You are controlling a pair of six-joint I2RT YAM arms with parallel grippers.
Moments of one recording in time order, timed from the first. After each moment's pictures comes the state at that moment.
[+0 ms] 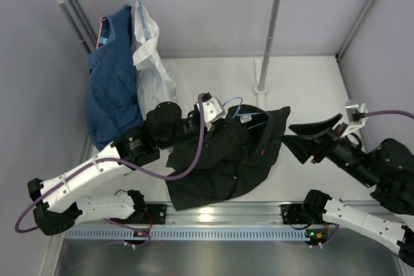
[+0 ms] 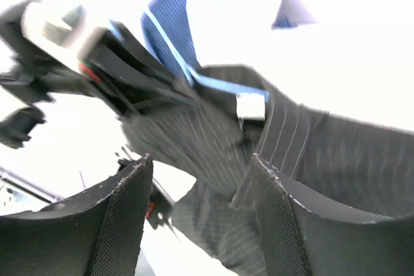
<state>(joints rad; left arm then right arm) -1.03 1.06 1.19 -0.32 0.06 0.12 0.98 0.44 1.04 -0.54 0.16 0.47</state>
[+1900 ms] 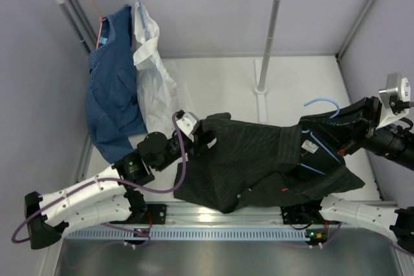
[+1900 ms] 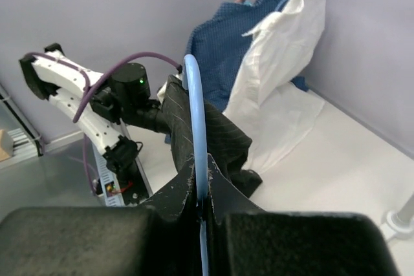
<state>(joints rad) -1.03 0.79 0.69 0.08 -0.17 -0.03 0.99 0.77 1.74 -0.84 -0.13 0.08</state>
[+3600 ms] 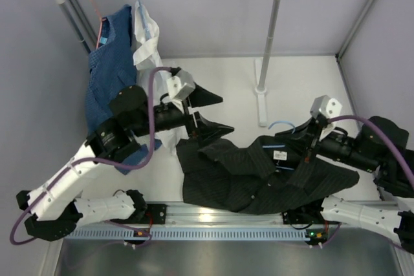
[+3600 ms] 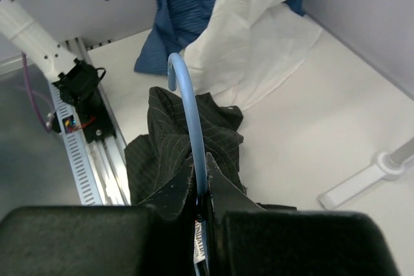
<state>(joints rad) -0.93 0.98 1.34 -0.29 0.30 -0.18 1.03 0.66 1.39 -0.84 -0.01 -0.01</state>
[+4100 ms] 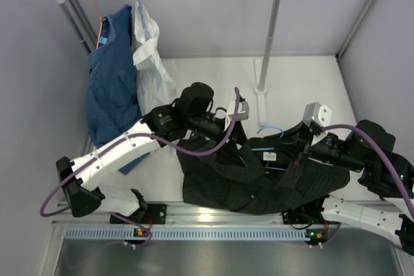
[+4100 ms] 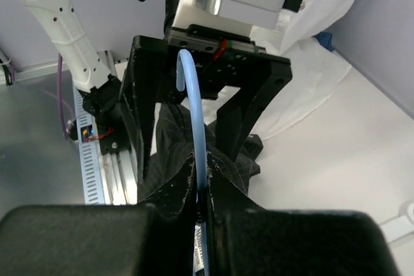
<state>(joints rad) -0.95 1.35 1.39 -0.50 0.84 0.01 1.03 0.63 1.20 -0.62 -0.17 -0.04</state>
